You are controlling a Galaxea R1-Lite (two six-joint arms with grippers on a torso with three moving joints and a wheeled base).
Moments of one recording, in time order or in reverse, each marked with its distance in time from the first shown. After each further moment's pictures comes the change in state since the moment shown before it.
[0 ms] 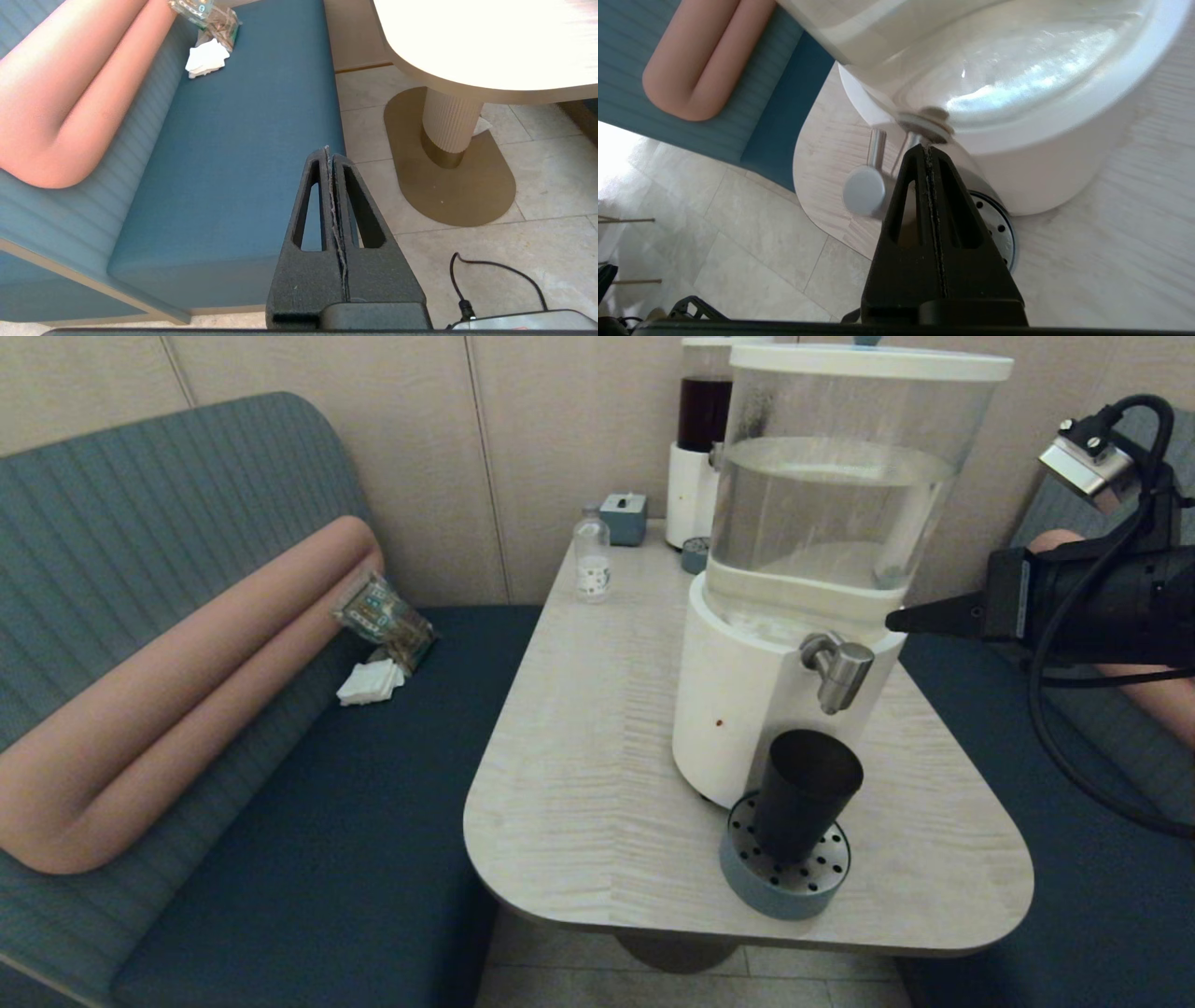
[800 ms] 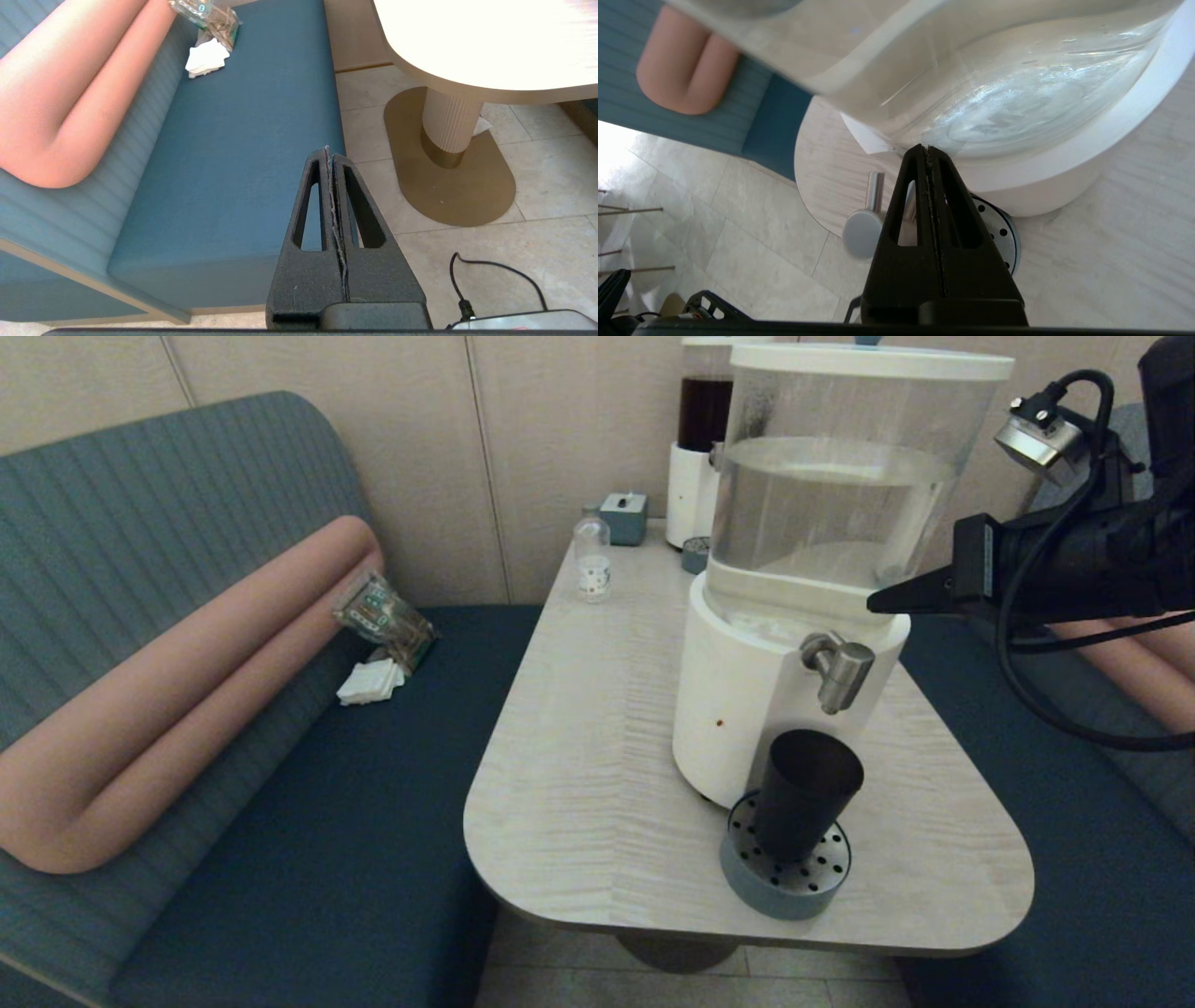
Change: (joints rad) left arm 0.000 0.000 0.000 0.000 0.000 0.000; right arm -0.005 0.122 -0.254 0.214 0.012 0.004
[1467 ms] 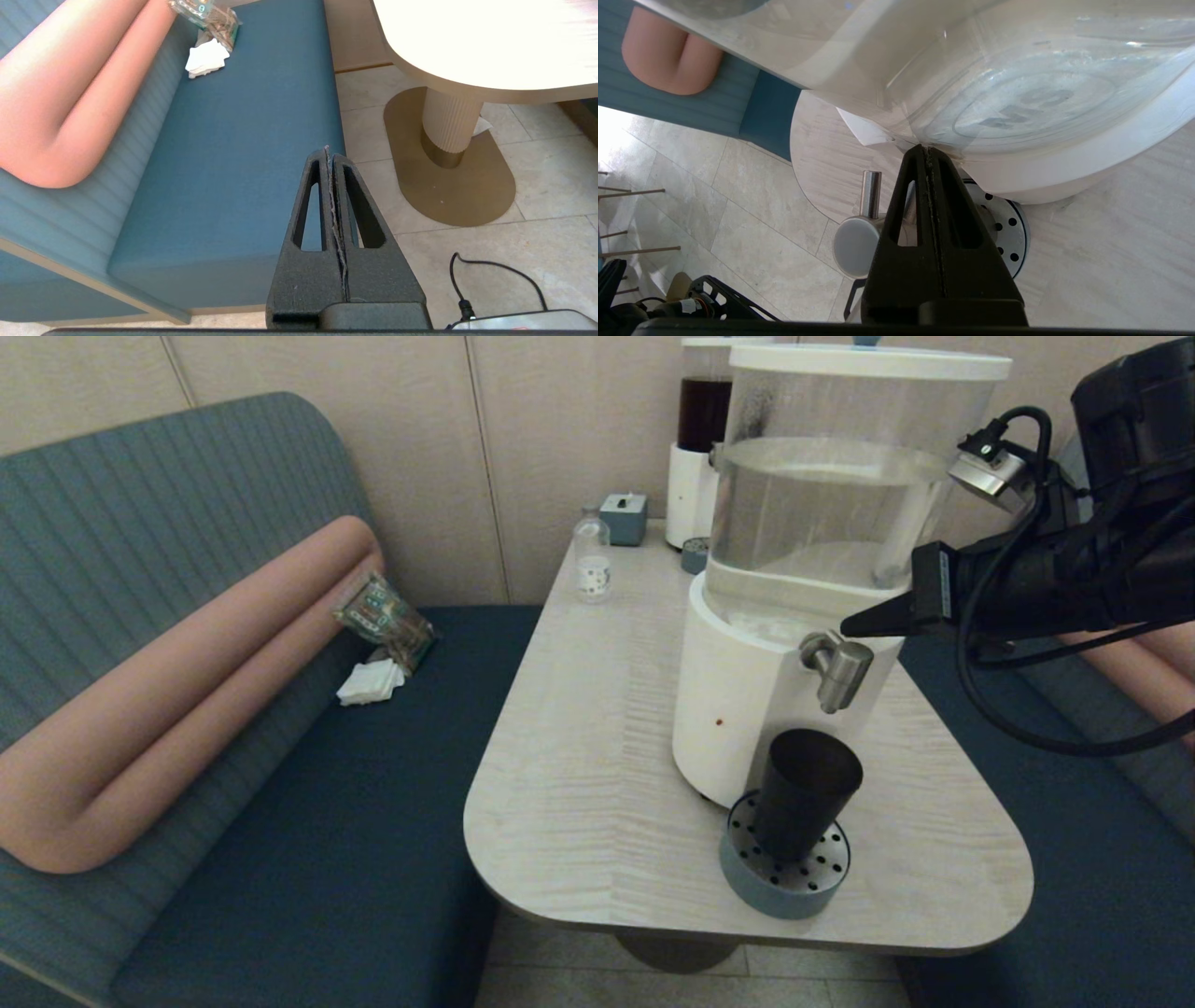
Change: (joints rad) left arm 0.000 0.000 0.000 0.000 0.000 0.000; right arm 0.023 0.054 -0.021 0.035 -0.009 0.002
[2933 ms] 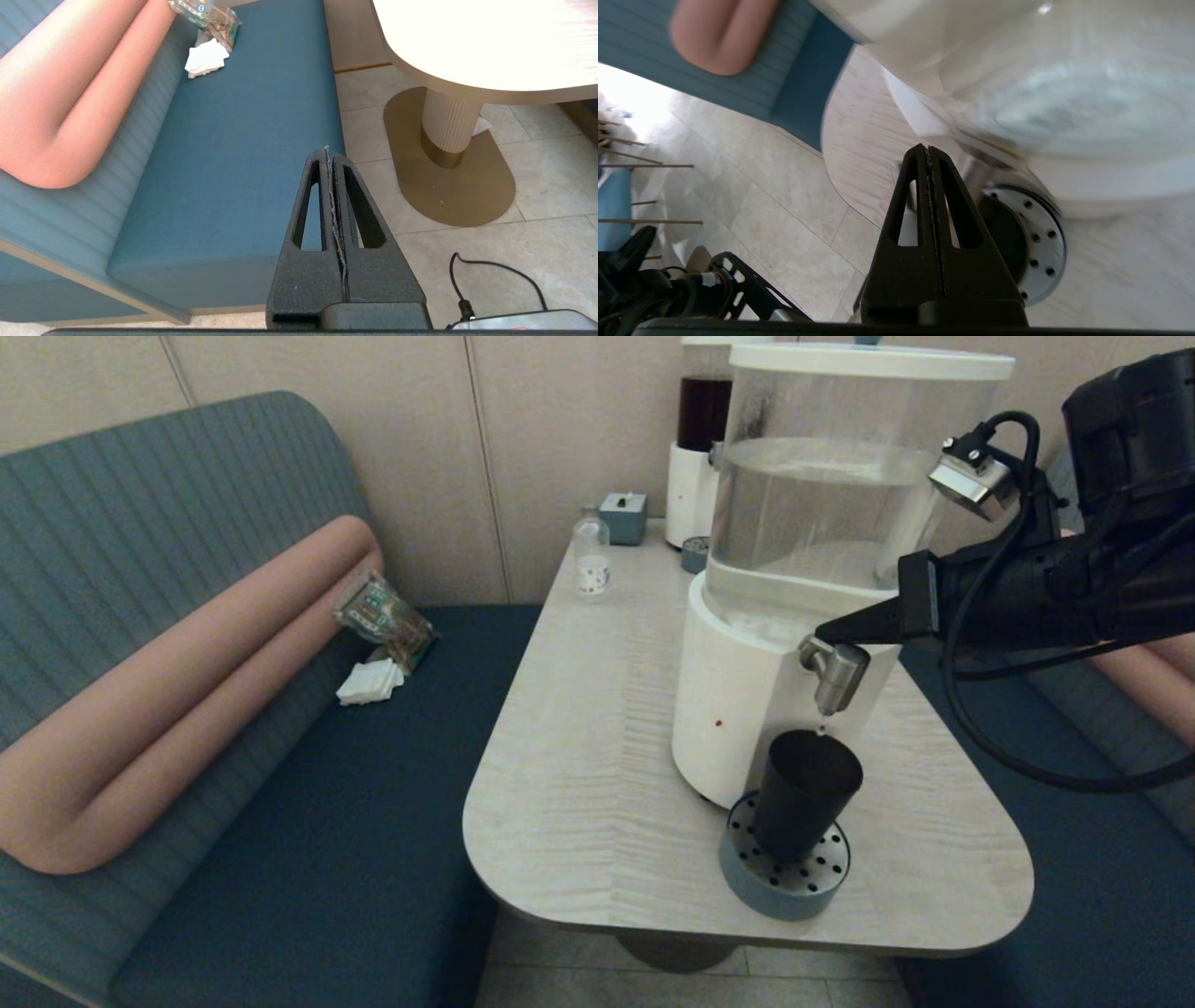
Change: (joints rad) left arm 0.000 0.000 0.000 0.000 0.000 0.000; right arm 0.058 -0.020 0.076 -0.088 0.085 -0.008
